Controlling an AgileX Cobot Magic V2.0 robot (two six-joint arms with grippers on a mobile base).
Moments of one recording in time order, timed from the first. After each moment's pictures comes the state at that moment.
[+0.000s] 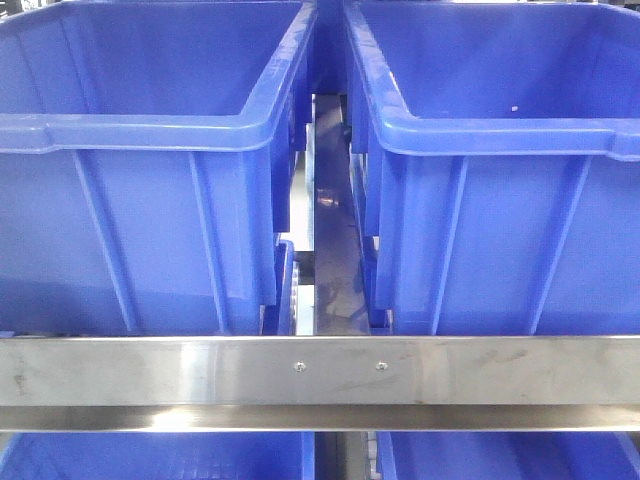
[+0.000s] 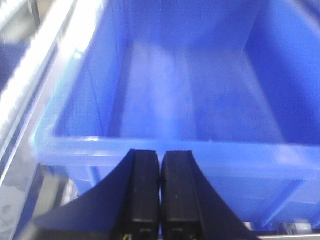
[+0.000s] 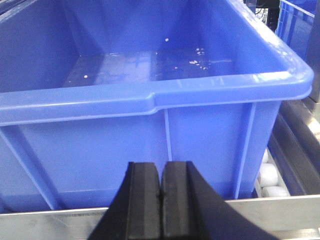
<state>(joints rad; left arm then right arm) -0.19 0.29 -0.27 0.25 0.26 -0.37 0.05 -0.01 0.03 -0.09 0.14 0.25</state>
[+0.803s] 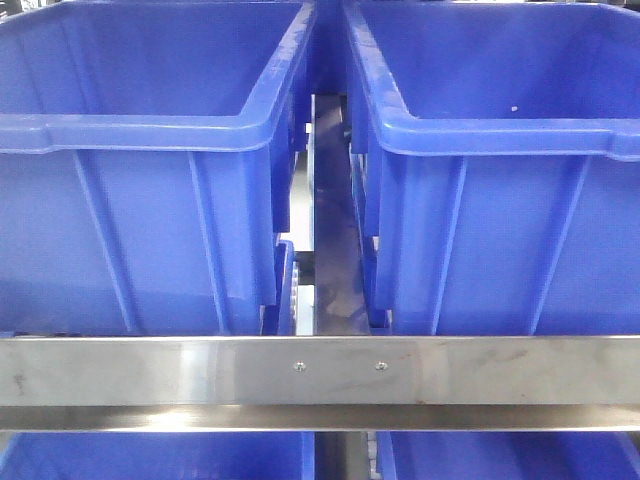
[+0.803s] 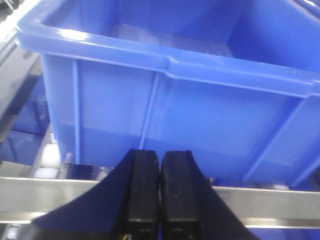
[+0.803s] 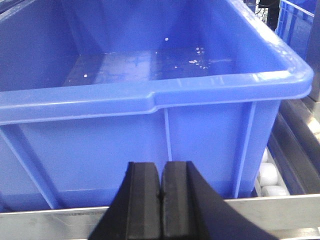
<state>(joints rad) -0.21 0.00 0.01 0.12 0.23 -0.37 0.05 -0.01 0.03 -0.09 0.14 0.25</state>
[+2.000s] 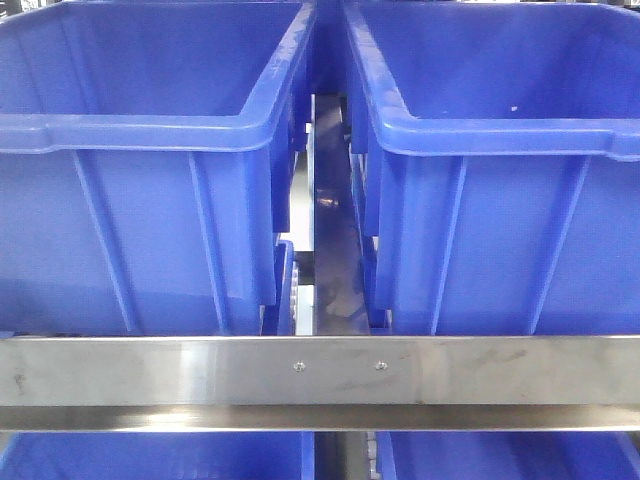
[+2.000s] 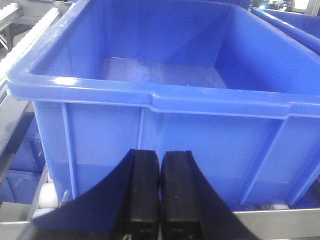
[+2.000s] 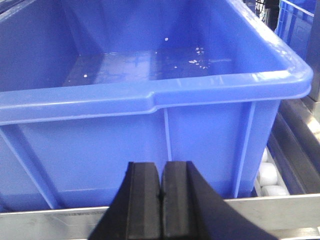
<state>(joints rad) -0.21 0.00 0.01 0.06 0.13 -0.22 0.05 -0.01 0.03 -0.09 0.14 0.25</state>
